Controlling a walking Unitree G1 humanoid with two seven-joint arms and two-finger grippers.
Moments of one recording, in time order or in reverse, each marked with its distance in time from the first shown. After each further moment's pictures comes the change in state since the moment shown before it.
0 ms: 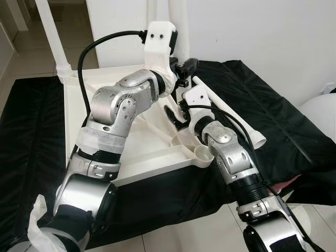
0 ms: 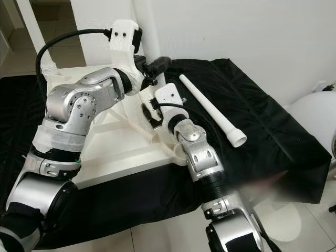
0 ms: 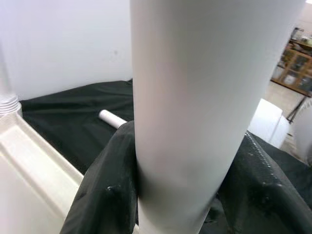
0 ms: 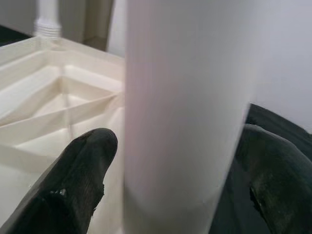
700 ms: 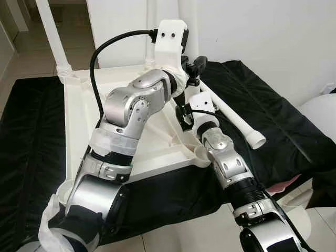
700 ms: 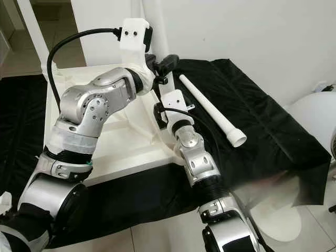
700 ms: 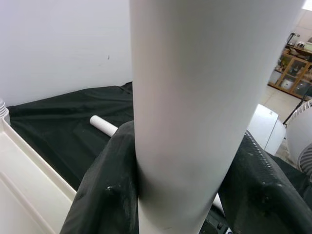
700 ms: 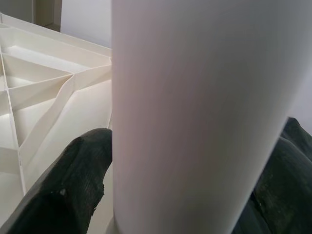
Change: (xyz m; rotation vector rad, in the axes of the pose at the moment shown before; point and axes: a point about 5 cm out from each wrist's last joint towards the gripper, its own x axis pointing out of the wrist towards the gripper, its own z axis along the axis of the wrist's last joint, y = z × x) left arm 0.007 -0.016 0.001 -0.003 -0.021 -0.004; right arm -0.001 -0.004 -0.022 -0.036 0.041 -0.151
